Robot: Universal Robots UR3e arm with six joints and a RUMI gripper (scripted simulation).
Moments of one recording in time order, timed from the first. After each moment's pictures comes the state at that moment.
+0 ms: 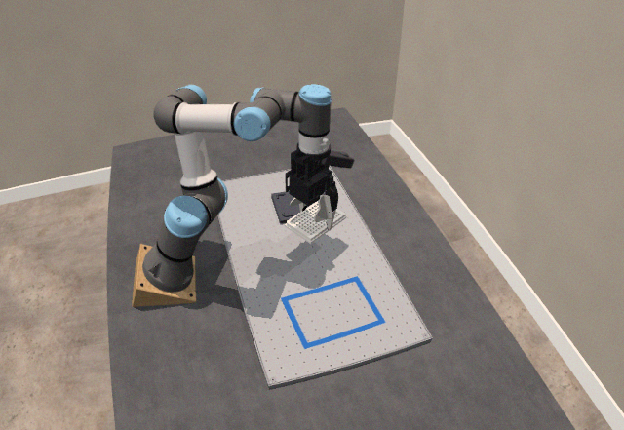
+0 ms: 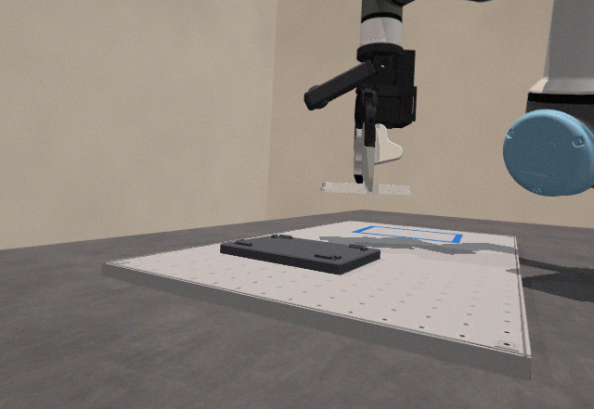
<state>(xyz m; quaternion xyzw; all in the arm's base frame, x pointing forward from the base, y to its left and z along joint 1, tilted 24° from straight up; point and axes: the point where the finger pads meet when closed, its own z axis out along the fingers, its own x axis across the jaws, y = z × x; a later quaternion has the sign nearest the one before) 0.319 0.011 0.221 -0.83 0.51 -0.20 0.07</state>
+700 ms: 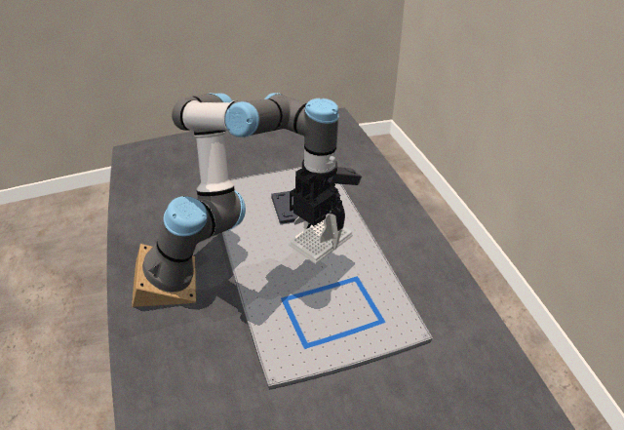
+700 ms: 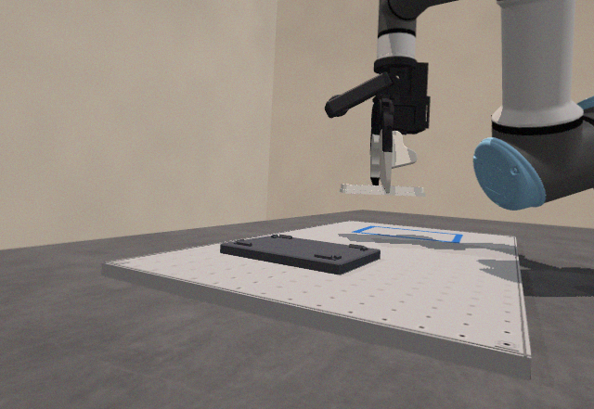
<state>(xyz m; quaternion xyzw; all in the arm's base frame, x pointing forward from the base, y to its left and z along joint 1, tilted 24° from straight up) 0.310 -0.051 0.220 -0.83 0.51 -0.20 0.08</state>
